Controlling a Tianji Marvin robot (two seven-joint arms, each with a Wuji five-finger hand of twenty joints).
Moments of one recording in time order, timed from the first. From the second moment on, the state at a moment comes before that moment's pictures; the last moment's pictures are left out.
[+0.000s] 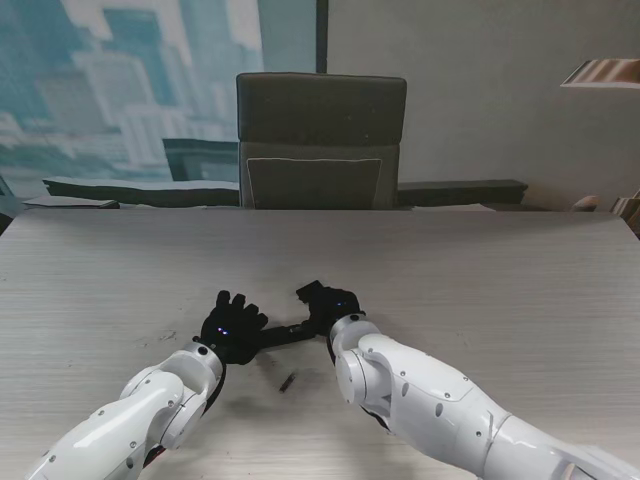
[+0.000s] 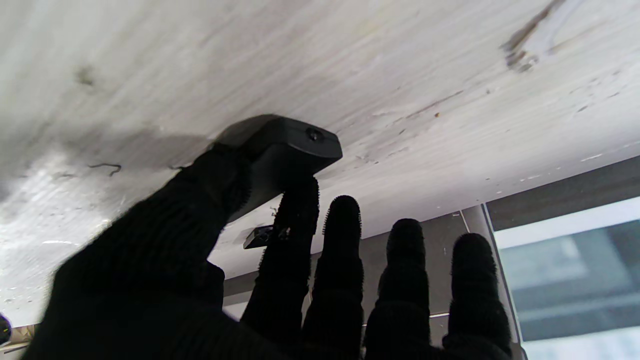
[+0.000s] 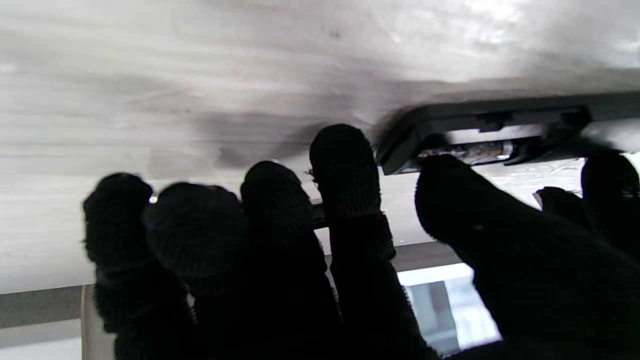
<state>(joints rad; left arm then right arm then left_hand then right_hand) 1.50 -1.02 -0.92 -1.54 1.30 0.14 -0.01 -1.08 -1.25 0.47 -1.18 -0.64 0.40 -0.18 0.66 -0.48 0.69 -0.15 0.53 0.11 0.85 0.34 0.53 0.11 0.45 0.34 0.32 0.23 0.34 0.36 0.01 0.32 0.75 0.40 0.37 -0.60 1.13 -0.13 1.18 0.11 1.07 0.41 1.24 0.27 1.12 0.54 1.26 0.35 1.33 0.47 0.79 0.59 1.45 0.43</state>
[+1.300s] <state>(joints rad) 1.50 -1.02 -0.92 -1.54 1.30 0.14 0.00 -1.34 -1.13 0.60 -1.49 -0.89 0.15 -0.19 0.66 -0.48 0.68 -0.15 0.53 0.11 0.86 0.34 0.53 0.11 0.45 0.34 0.32 0.23 0.34 0.36 0.01 0.32 0.75 0.40 0.50 -0.90 1.27 -0.22 0.72 0.00 1.04 0.26 0.84 0.27 1.15 0.53 0.94 0.25 1.18 0.54 0.52 0.46 1.36 0.46</state>
